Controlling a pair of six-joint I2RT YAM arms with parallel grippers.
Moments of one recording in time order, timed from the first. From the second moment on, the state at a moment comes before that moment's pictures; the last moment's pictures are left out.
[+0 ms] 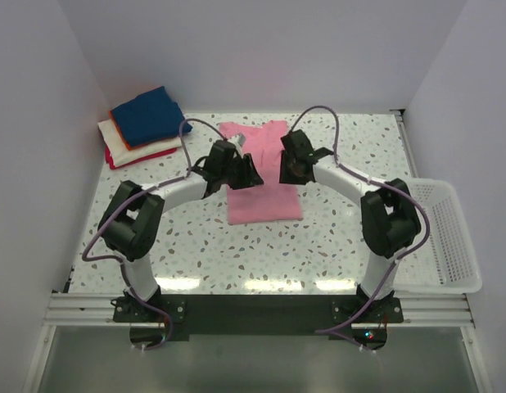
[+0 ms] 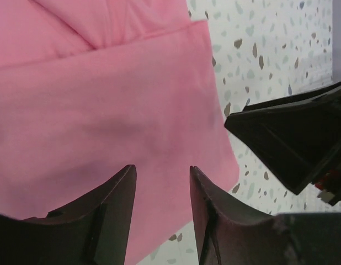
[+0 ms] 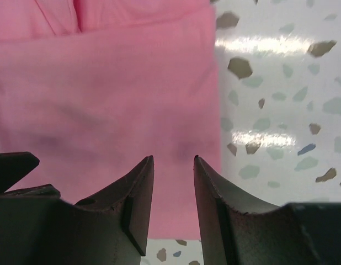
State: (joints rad) left arm -0.50 1.82 1.16 0.00 0.23 -0.64; right arm 0.48 1.84 1.40 -0.50 0.17 0.50
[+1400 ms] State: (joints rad) left arm -0.95 1.27 0.49 -0.10 -0.05 -0.88; right arm 1.01 1.31 0.70 -0.57 0.23 0.83
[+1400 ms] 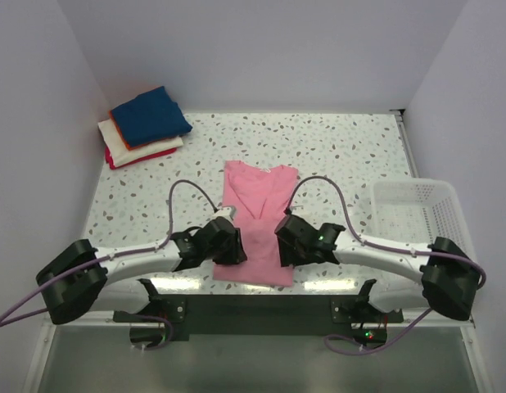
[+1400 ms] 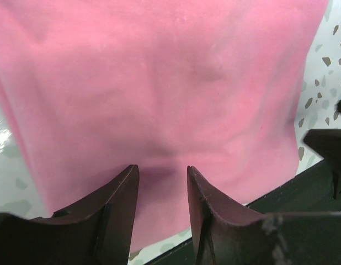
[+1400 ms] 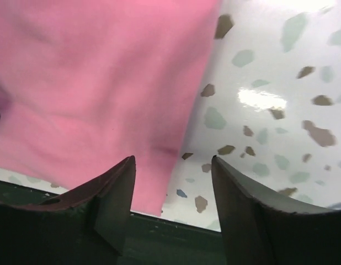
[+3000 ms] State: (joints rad) left arm -0.51 1.97 1.40 -0.36 -0.22 -0.53; right arm 0.43 2.04 1.63 -0.53 0.20 0.55
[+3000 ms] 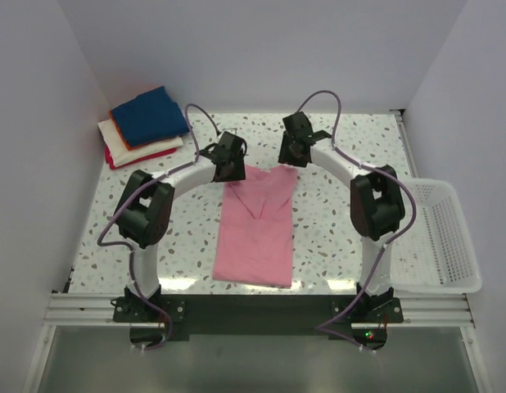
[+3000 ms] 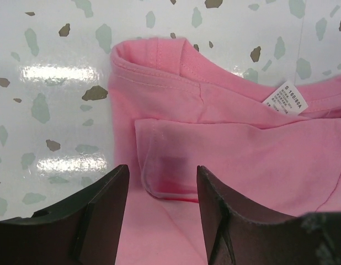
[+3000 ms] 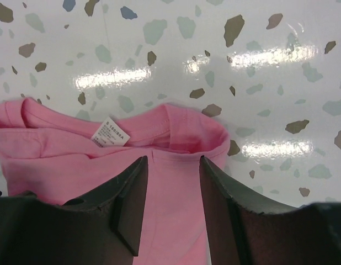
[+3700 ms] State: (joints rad) left arm -0.50 2.03 1.44 -0.37 -0.21 -0.51; right arm 0.50 2.17 1.77 -0.66 0.36 0.52
